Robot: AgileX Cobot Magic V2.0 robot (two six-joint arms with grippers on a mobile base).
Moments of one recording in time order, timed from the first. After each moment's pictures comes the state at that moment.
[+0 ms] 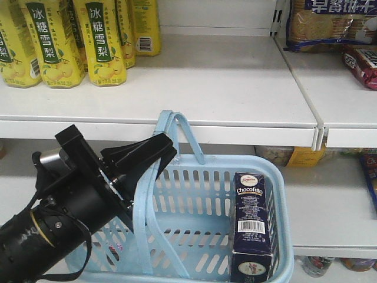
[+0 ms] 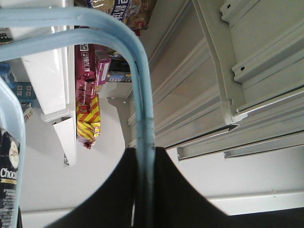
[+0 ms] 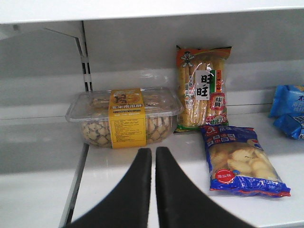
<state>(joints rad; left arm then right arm) -0.72 1.27 -0.46 0.13 -0.95 -1.86 -0.14 -0.01 0.03 -0.04 0.18 0.06</state>
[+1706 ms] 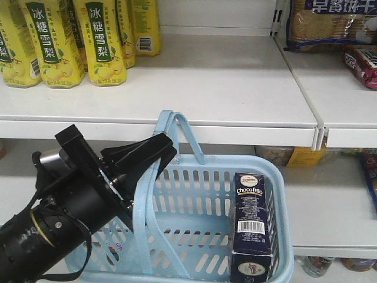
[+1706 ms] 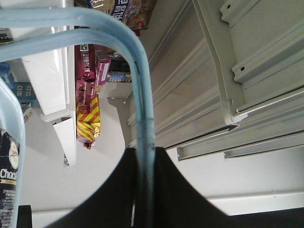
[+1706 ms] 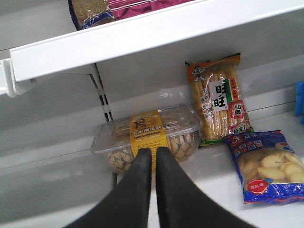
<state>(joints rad) -0.72 1.27 -0.46 0.13 -0.95 -1.86 -0.14 -0.01 0.03 0.11 0.10 0.11</state>
